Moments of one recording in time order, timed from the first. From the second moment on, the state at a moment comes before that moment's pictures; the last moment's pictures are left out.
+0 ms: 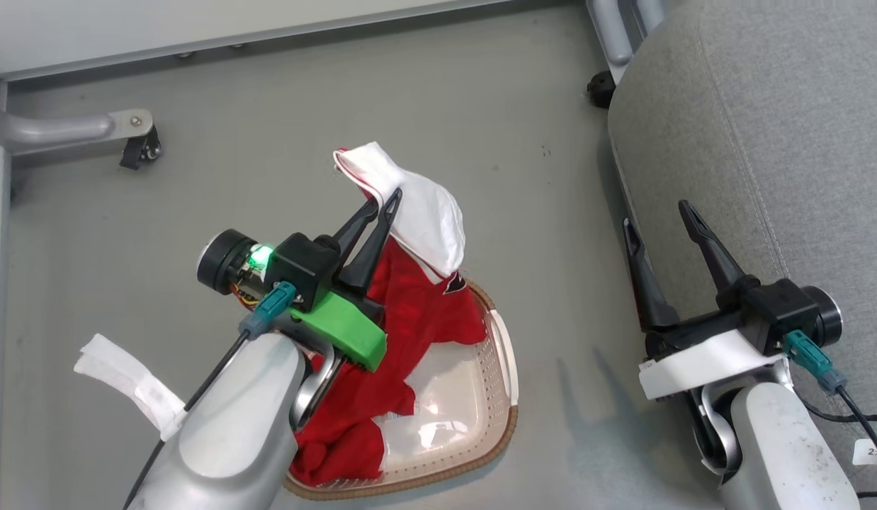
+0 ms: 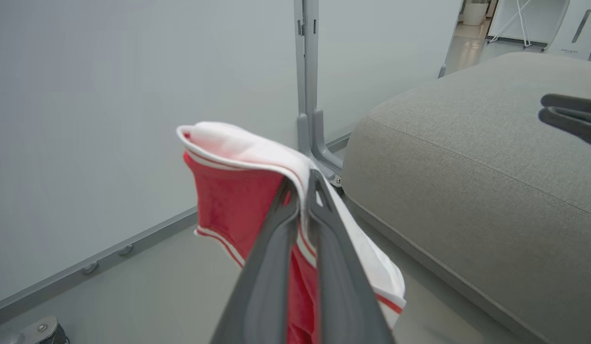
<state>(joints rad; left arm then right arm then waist) -0.56 0.16 -0.58 0.42 -0.30 -0.13 -0.26 -0.25 -0.05 0.09 0.10 0.11 0.13 -0.26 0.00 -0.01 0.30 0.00</state>
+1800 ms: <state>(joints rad) -0.67 0.11 -0.62 0.17 -0.26 -0.13 -0.26 -0.42 -0.05 0.42 0.22 0.18 0.13 -0.26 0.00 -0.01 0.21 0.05</state>
